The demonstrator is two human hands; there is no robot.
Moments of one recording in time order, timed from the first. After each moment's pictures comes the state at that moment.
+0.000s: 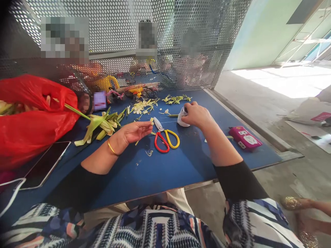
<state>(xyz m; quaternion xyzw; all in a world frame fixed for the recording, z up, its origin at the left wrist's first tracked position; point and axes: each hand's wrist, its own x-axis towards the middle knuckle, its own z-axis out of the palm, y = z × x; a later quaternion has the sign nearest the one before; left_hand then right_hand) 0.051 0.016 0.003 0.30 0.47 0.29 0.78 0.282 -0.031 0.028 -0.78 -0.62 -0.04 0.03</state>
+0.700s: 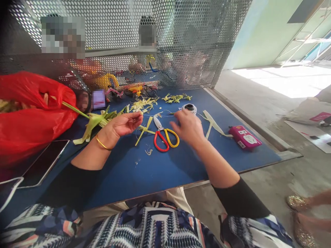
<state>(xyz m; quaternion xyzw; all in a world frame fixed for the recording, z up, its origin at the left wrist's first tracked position) 0.030 0.030 0.023 0.25 0.45 0.37 0.77 0.253 -0.063 -0.001 -0.69 -0.70 -0.06 0.18</state>
